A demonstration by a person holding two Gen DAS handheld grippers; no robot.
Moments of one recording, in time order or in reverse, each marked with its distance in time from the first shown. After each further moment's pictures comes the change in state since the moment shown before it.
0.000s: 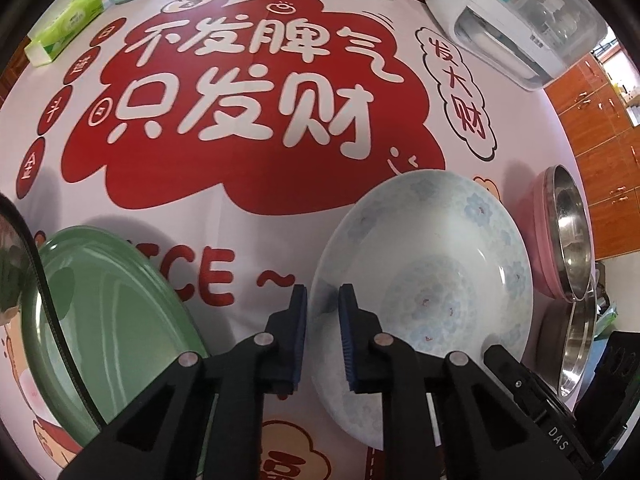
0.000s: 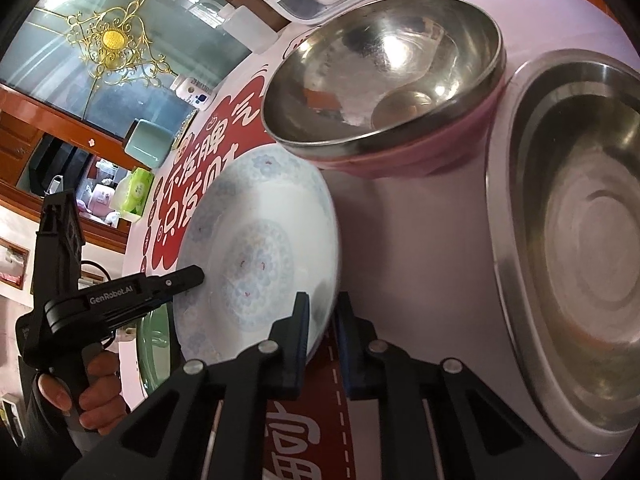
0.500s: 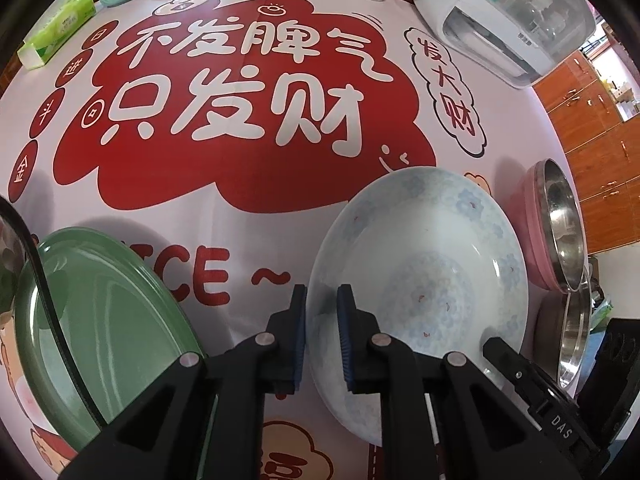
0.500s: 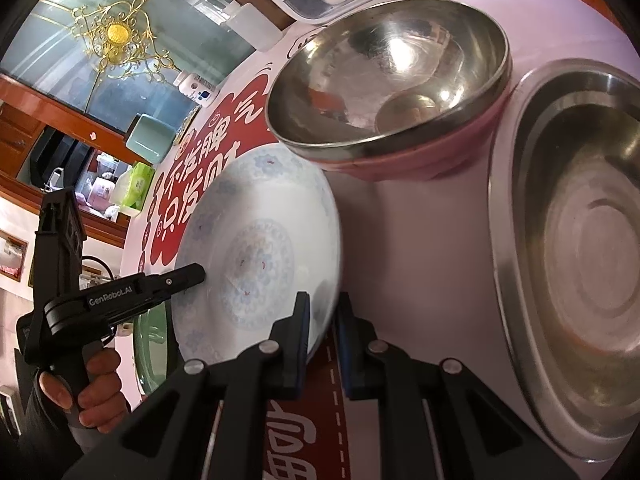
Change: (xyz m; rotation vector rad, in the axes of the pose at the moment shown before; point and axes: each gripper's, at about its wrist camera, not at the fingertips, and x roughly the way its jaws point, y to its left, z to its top) left arm -0.001 0.004 -0.005 0.019 -0.014 -0.043; right arm -0.001 0.003 0.001 -0.031 0.000 0.001
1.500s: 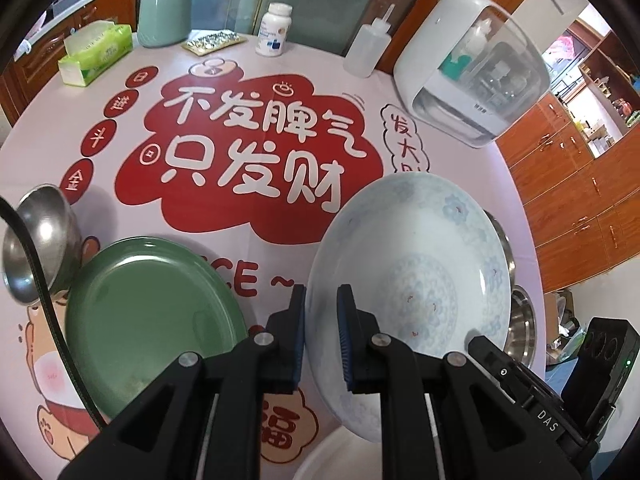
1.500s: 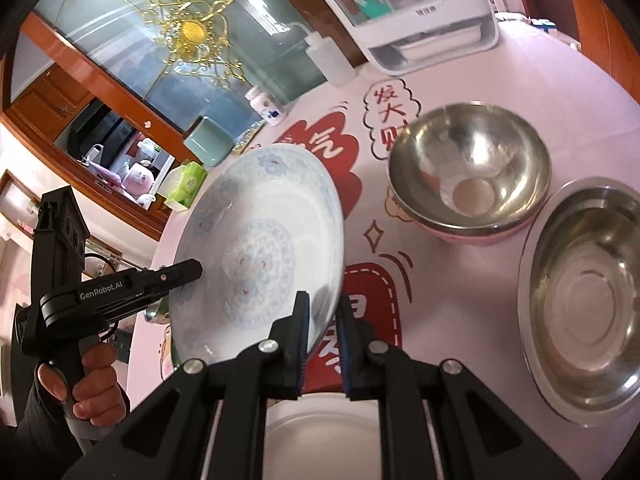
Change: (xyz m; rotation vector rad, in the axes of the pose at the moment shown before) left arm -0.105 0.016 -0.030 -0.041 -0.198 -0.082; right arm -0.053 0.058 0.003 -0.169 -0.099 0.078
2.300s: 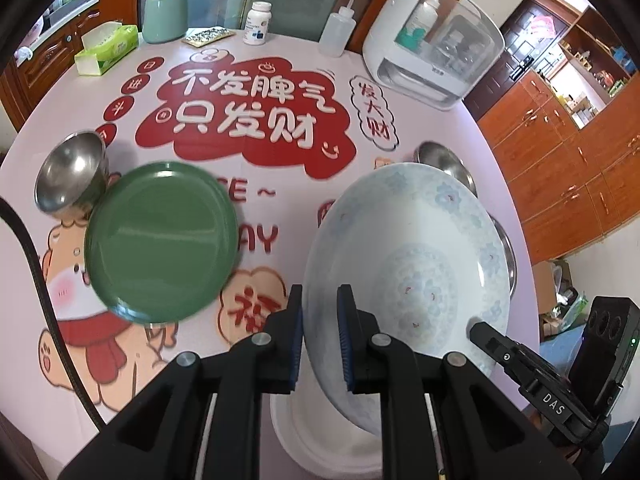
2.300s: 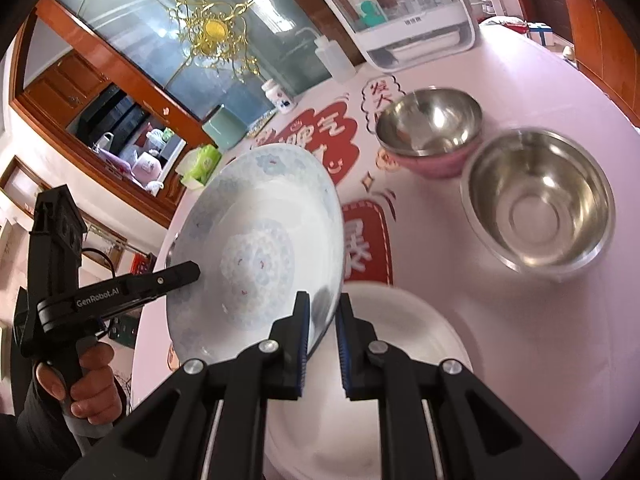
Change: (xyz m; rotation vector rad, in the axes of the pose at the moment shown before) left arm -0.060 -0.021 -0.097 0.067 0.032 -0.006; right arm -0.075 0.004 -0.079 -0.011 0.025 -0.020
